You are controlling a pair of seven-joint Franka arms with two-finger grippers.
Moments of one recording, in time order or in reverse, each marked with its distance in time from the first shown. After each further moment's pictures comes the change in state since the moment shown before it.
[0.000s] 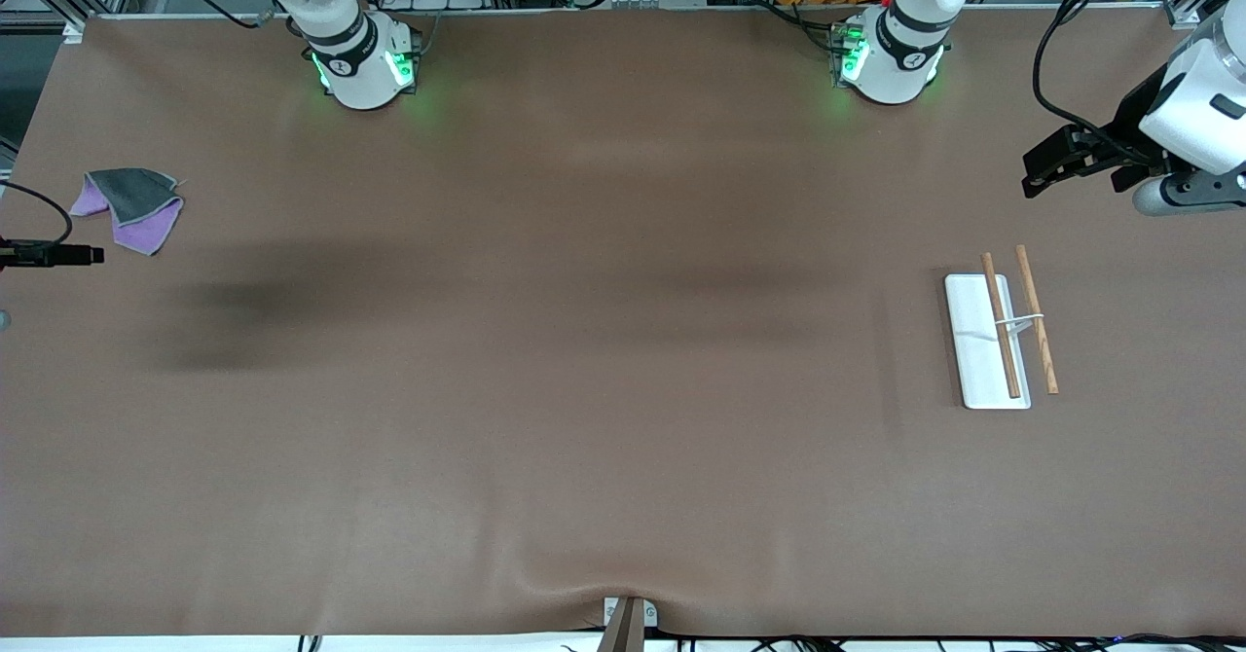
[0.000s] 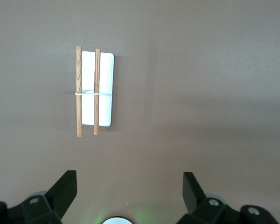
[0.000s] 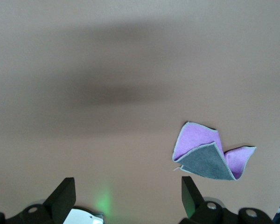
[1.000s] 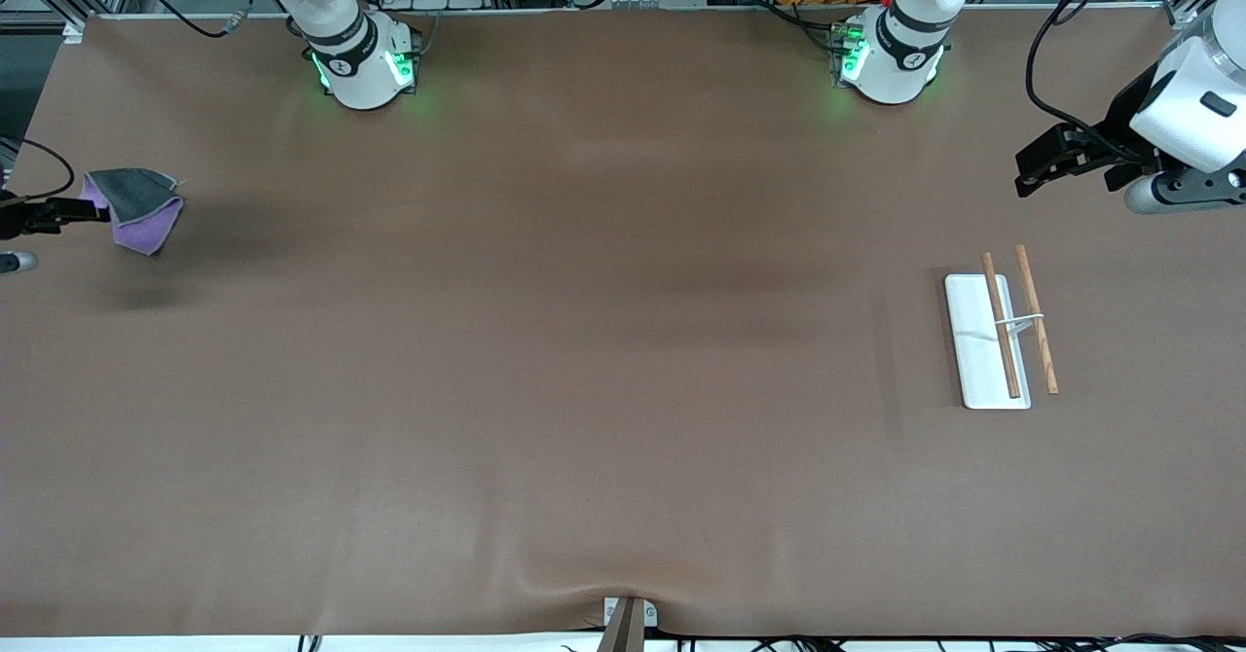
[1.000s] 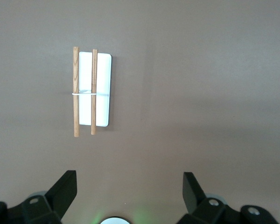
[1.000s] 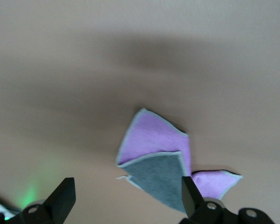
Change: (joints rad) left arm -0.003 -0.001 -0.017 0.007 0.000 -0.003 -0.018; right arm -0.274 0.009 -0.003 -0.332 -0.088 0.395 -0.436
